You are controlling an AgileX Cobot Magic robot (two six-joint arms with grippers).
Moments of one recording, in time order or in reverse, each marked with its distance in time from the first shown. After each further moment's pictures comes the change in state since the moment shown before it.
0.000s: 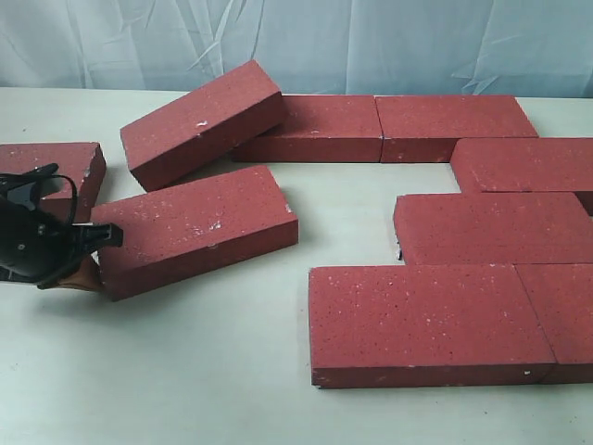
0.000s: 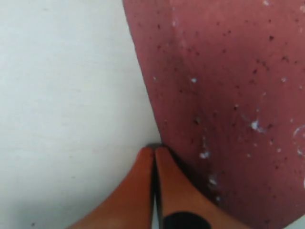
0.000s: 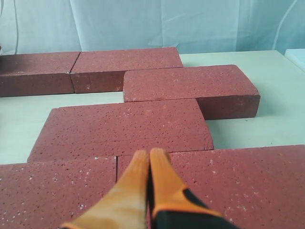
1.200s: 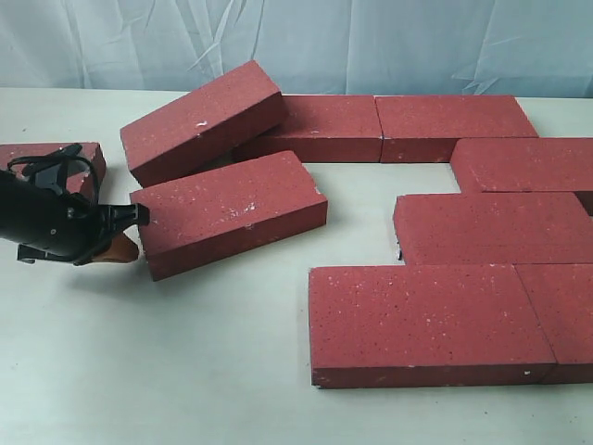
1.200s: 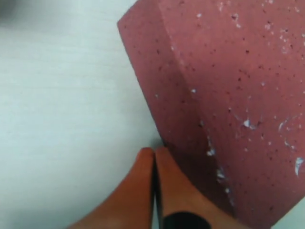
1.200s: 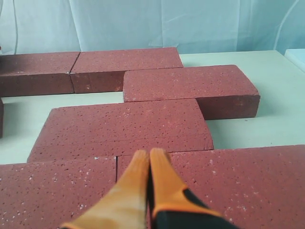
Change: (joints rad) left arm -0.063 0.045 -0.032 -0.353 -0.055 0.317; right arm 0.000 0.000 0.000 0.002 0.000 0.000
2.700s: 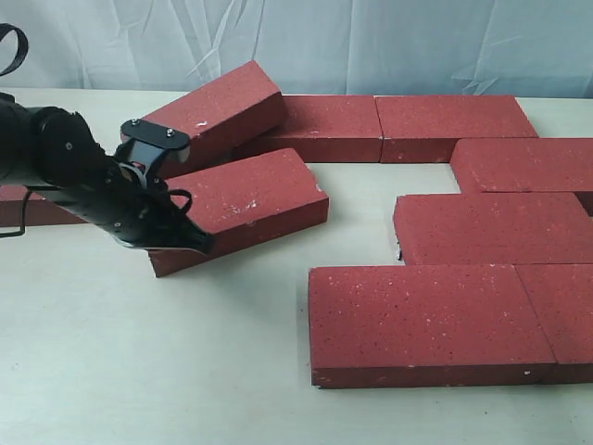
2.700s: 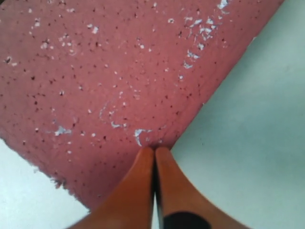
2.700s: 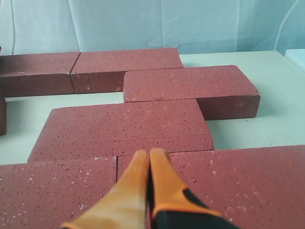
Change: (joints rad) left arm -0.367 -0.087 -0.113 0.858 -0.082 -0.584; right arm 0.000 0.000 0.000 0.000 0.000 0.000
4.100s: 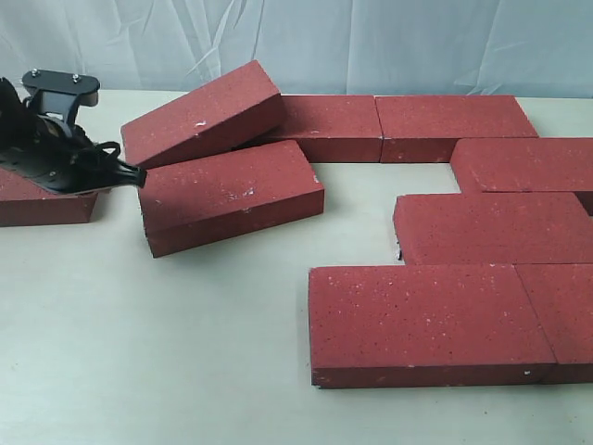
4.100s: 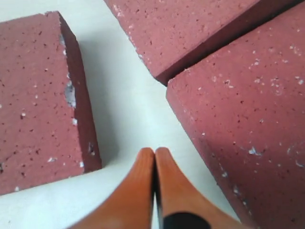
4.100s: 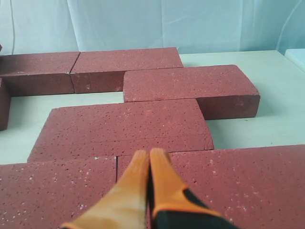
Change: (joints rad) left arm 0.242 0.016 -0.066 0.251 -0.092 -0.258; right arm 0.000 0.000 0.000 0.000 0.000 0.000
